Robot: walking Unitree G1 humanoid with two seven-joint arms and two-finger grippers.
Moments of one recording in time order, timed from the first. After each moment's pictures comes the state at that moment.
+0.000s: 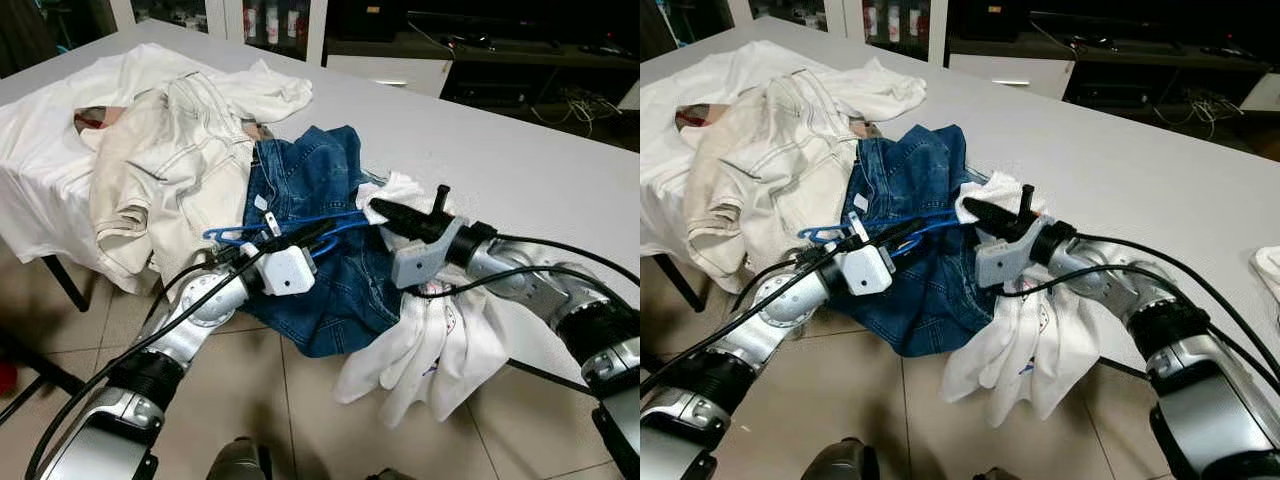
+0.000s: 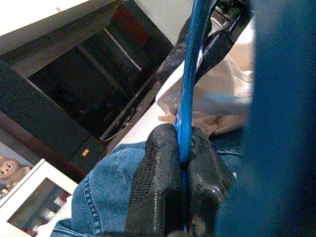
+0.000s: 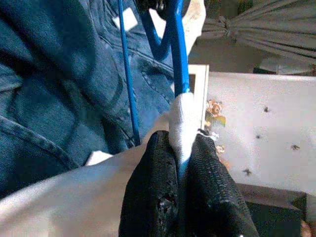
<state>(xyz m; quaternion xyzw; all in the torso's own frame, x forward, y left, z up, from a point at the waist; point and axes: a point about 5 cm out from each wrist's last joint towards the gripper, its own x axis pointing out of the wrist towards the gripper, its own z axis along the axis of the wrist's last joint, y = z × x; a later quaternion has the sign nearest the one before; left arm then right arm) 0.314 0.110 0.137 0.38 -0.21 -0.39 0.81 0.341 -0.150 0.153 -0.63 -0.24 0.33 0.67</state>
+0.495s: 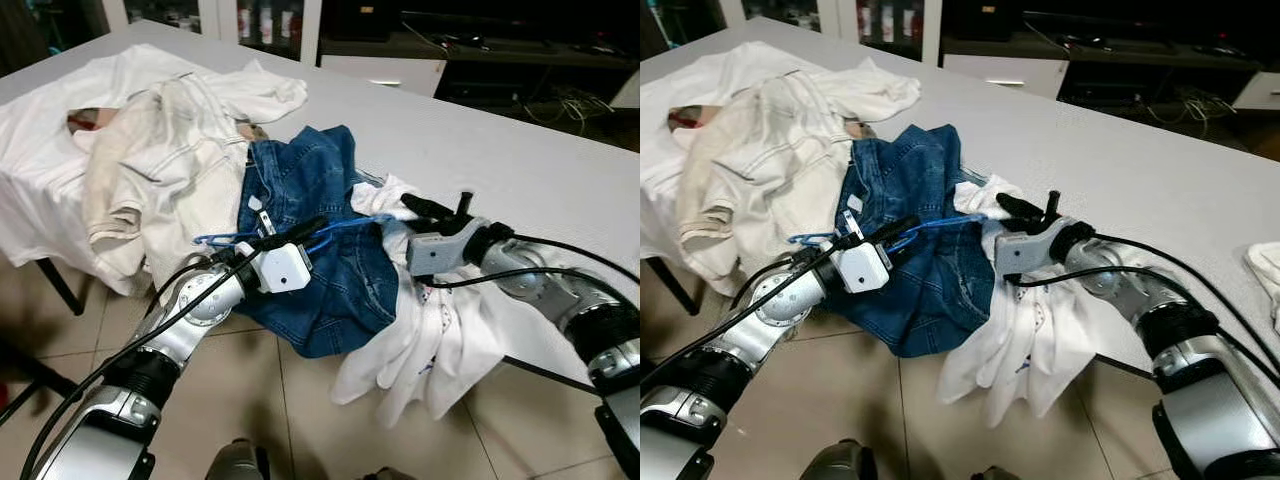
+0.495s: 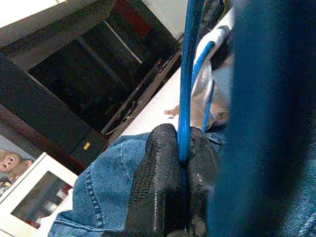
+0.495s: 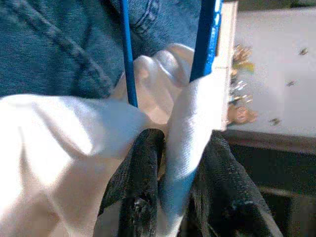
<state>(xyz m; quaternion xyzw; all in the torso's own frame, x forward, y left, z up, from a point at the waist) 0.317 0.118 0.132 0.39 -0.19 -0.38 0.82 0.349 -0.176 0.136 -0.64 -0.12 0.30 0.70</state>
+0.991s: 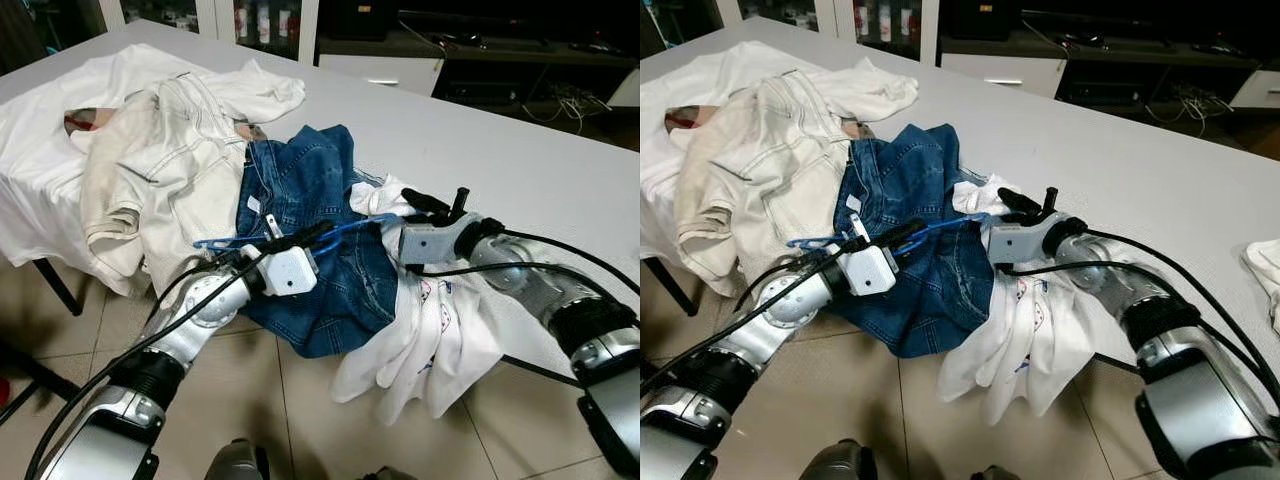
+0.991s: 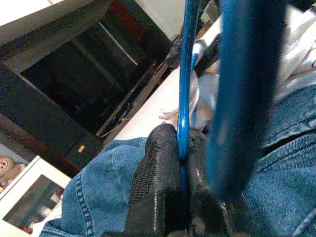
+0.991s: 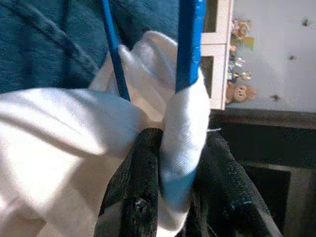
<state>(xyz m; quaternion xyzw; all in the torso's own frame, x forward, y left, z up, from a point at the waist) 0.316 0.110 0.130 0.39 -0.19 -0.38 0.82 0.363 -0.172 0.138 -0.64 -0.11 0.25 0.72</state>
